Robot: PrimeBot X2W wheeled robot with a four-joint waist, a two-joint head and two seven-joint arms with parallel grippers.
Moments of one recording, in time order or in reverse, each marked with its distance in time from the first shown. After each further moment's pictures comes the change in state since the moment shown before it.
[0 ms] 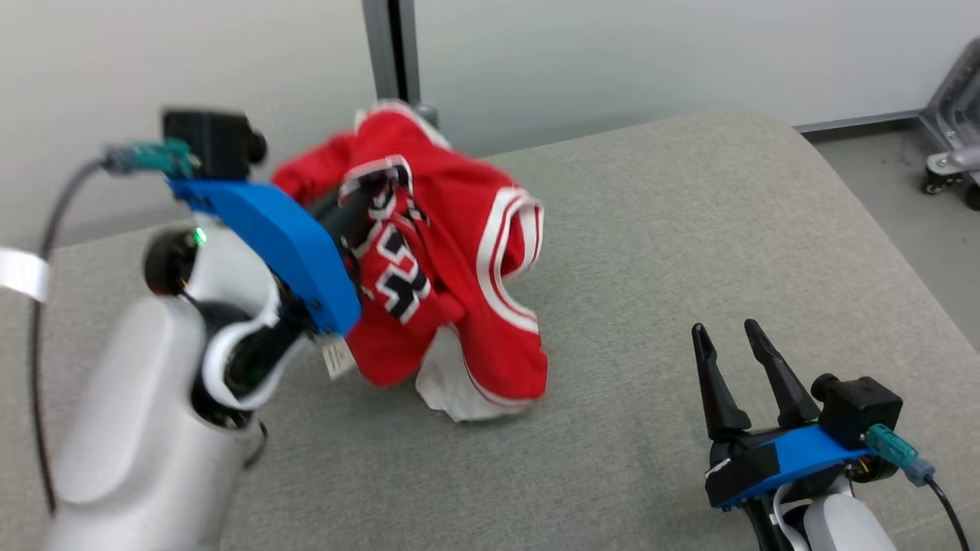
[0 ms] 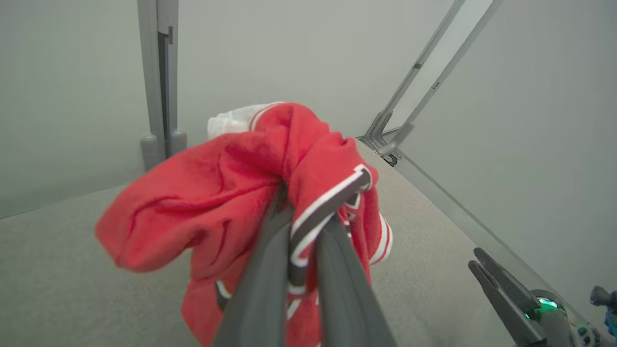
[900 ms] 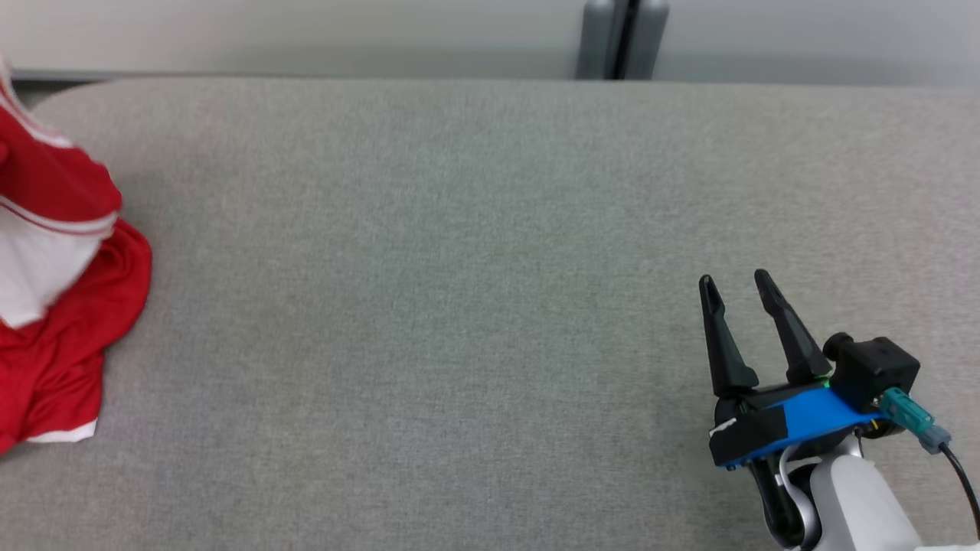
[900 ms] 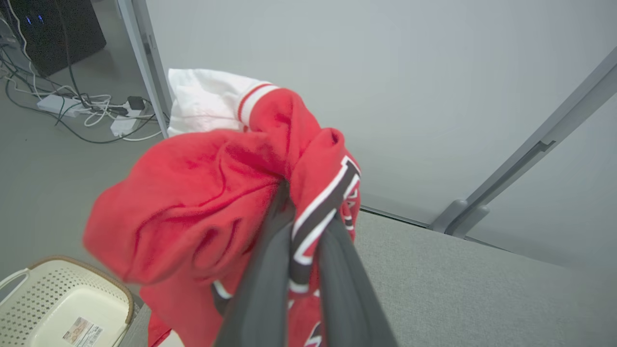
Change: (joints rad) left arm -0.174 0.428 0.380 0.115 0.037 0.077 0.158; right arm -0.072 0.000 -0.012 -0.037 -0.025 0.000 -0.001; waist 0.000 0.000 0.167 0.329
